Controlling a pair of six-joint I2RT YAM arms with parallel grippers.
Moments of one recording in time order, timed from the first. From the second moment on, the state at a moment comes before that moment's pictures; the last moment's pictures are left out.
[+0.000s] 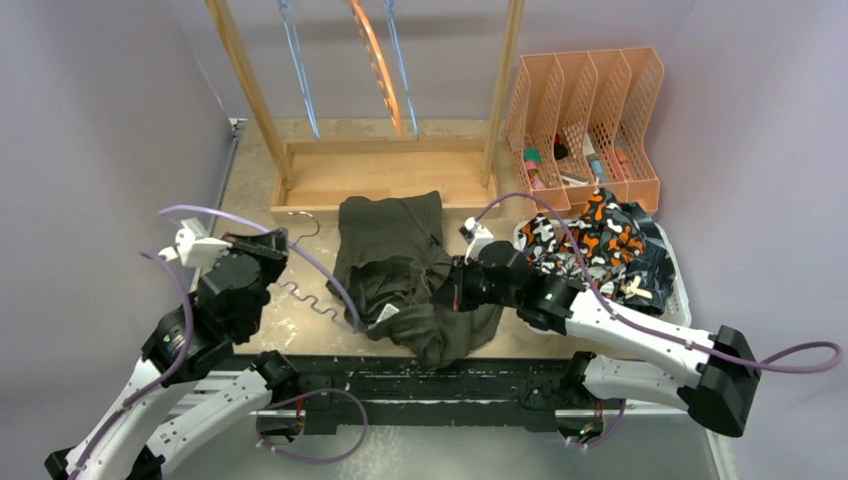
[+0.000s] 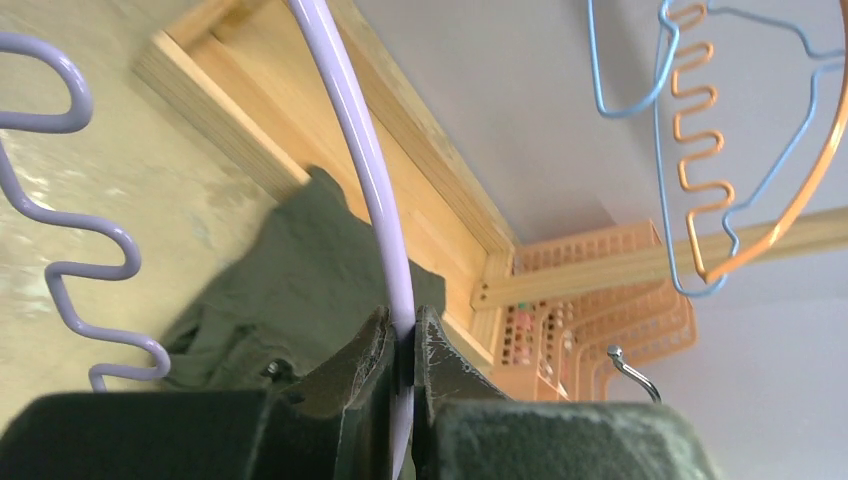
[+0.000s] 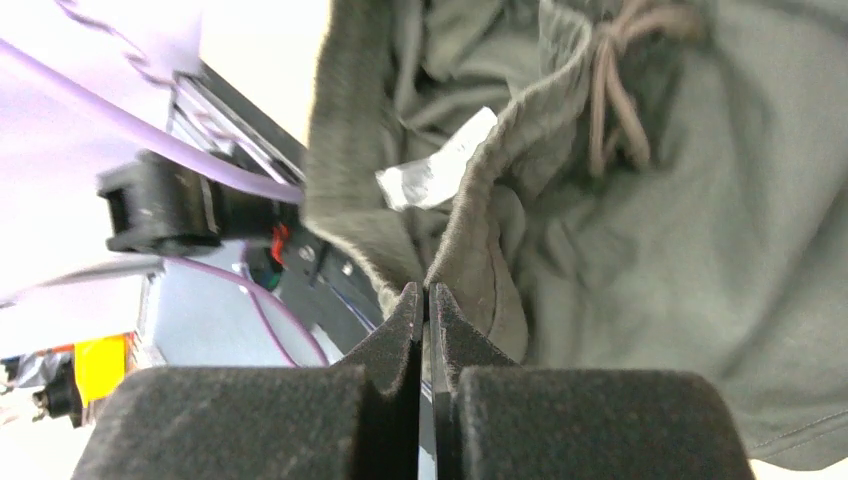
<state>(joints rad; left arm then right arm) -0.73 0.54 0.95 -0.76 -0.81 -1.19 0.95 1.07 0.67 -0.21 -0.10 0.83</state>
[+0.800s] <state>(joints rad) -0.73 0.40 0.99 -0.99 -0.97 -1.25 0.95 0.94 1.44 -0.24 -0.32 0.55</state>
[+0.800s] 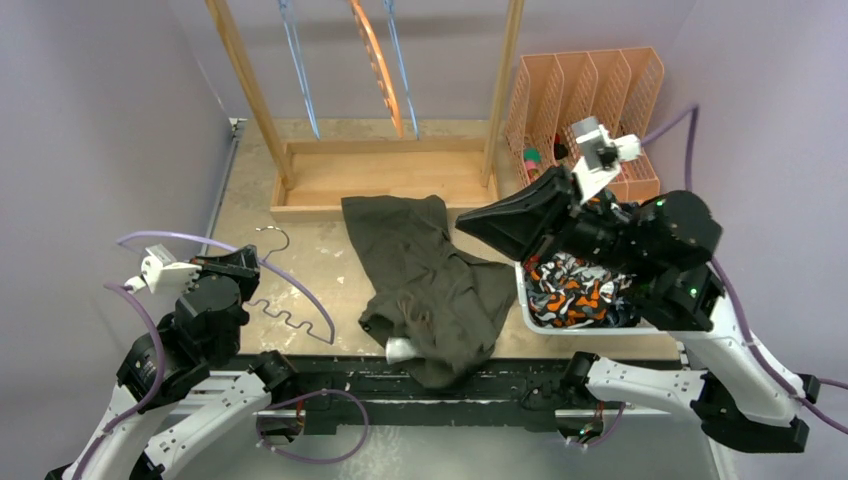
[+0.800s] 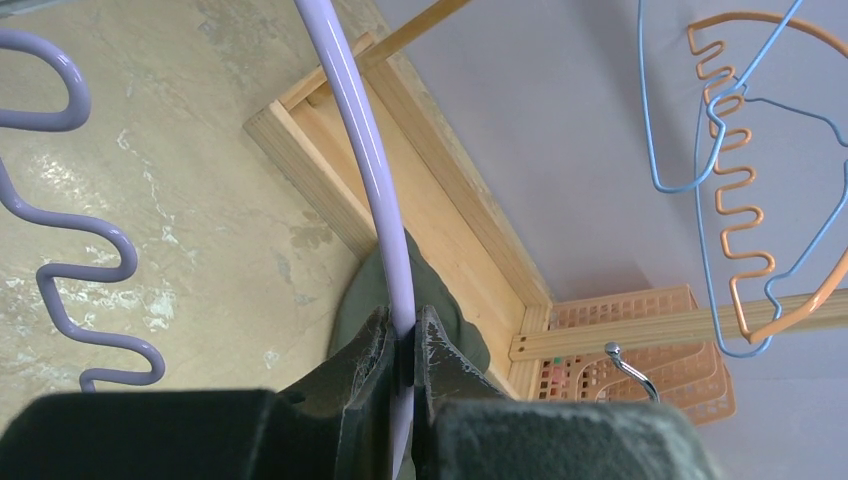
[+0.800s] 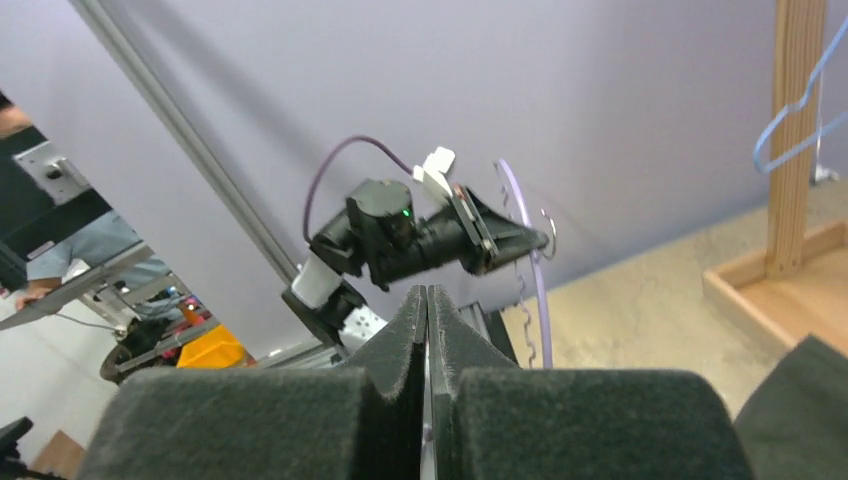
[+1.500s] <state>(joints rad) -0.73 0.40 0.97 -0.99 -0.95 -1.26 1.03 1.47 0.89 -0.48 0.01 0.70</state>
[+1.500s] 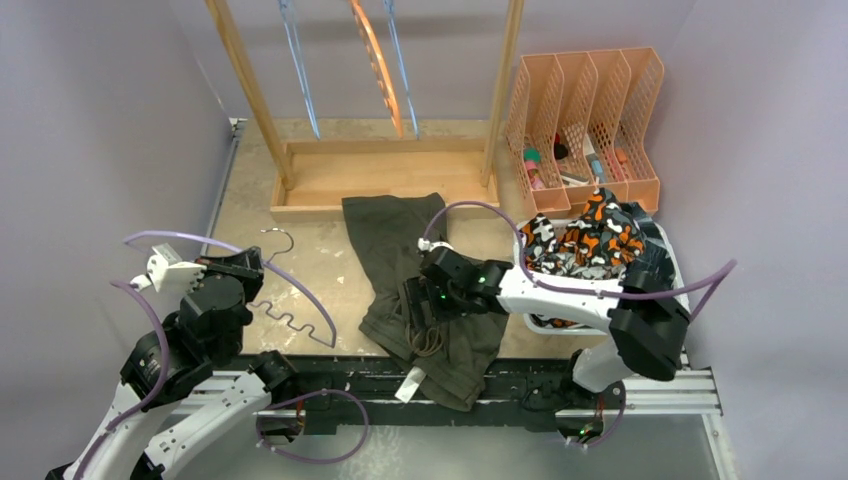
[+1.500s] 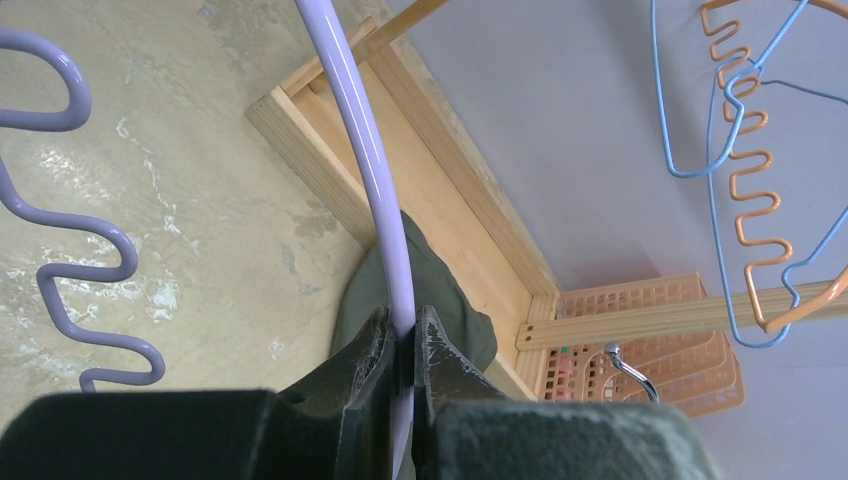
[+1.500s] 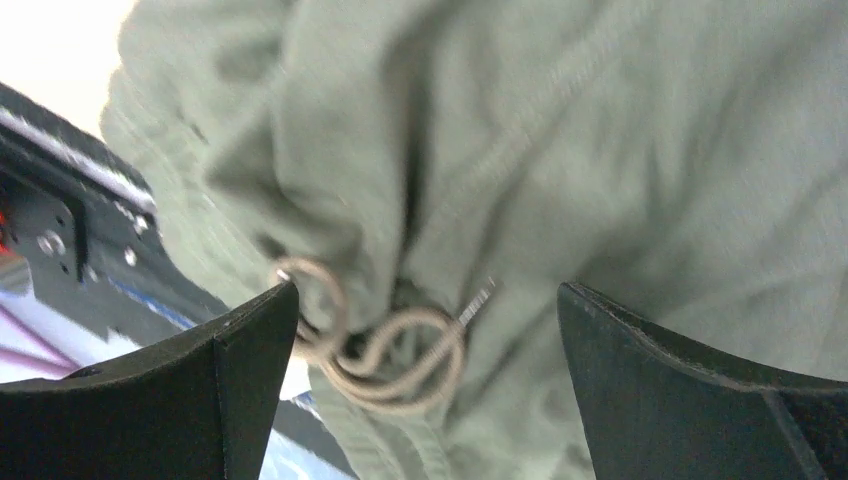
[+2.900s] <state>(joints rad) -0.73 0.42 0.96 -0.98 -0.91 -1.28 1.18 0.98 1.32 -0.36 0.30 0.34</state>
